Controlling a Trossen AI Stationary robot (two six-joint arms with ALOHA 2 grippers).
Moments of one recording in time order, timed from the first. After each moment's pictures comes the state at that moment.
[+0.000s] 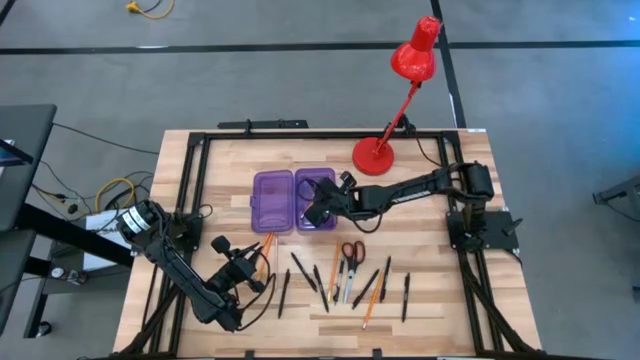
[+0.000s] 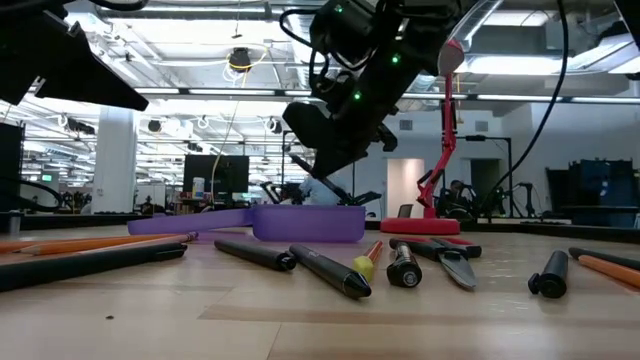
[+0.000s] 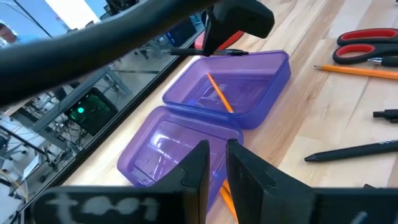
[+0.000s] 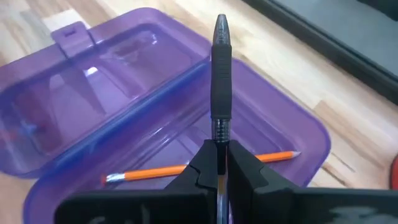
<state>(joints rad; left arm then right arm) -0.87 1.85 1.06 -1.40 -1.19 -1.72 0.00 1.94 1.26 -0.20 0.57 0.44</state>
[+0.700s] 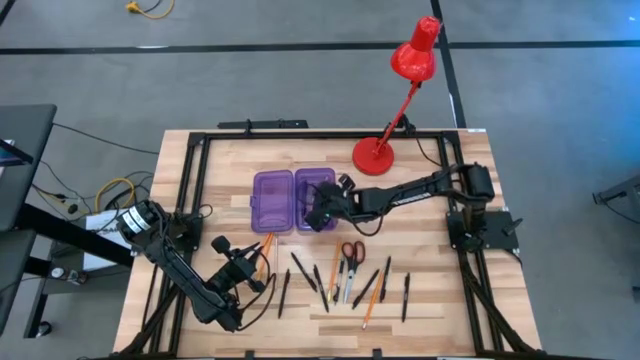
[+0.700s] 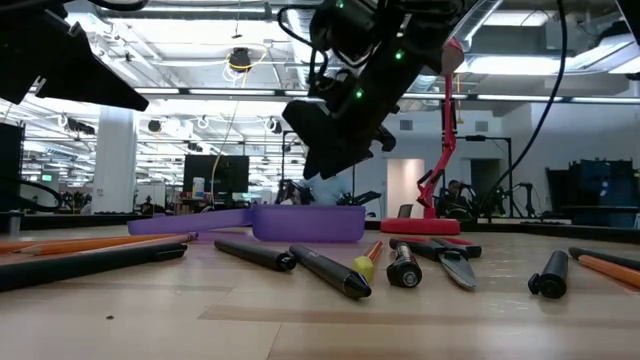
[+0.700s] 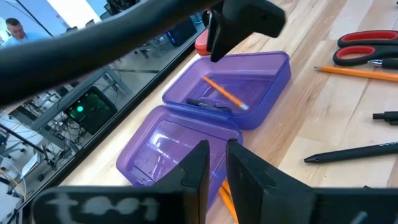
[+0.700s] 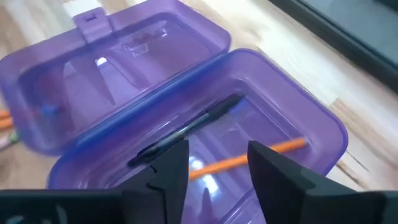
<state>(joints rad) -0.87 1.85 1.06 -1.40 -1.19 -1.73 0.03 1.94 1.26 -0.21 0.54 0.41</state>
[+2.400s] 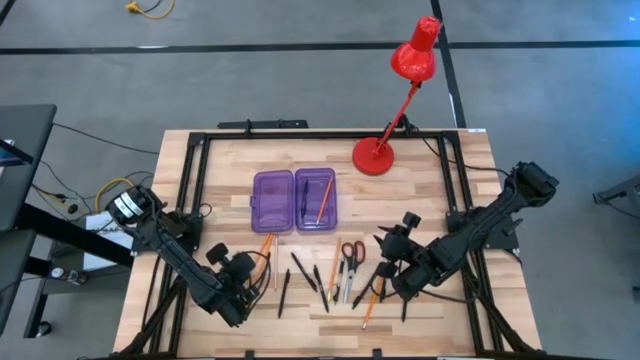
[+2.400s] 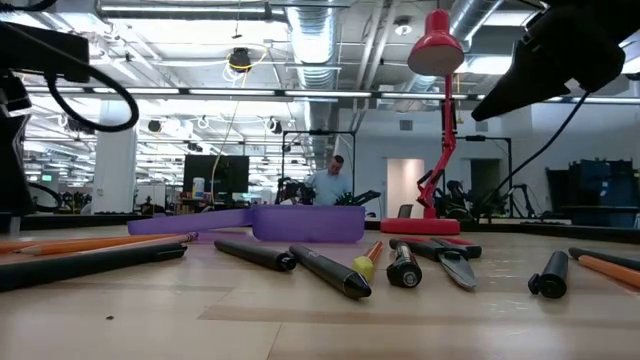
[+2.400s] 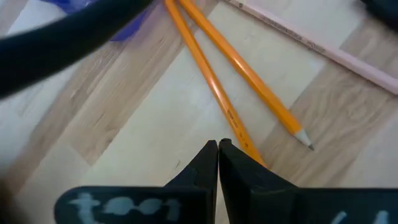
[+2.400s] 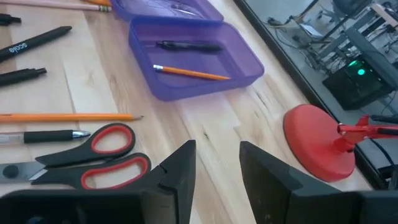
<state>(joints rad) -0.81 1.72 0.96 -1.01 -0.48 -1.53 0.64 1.49 0.91 -0.75 0.97 0.76</state>
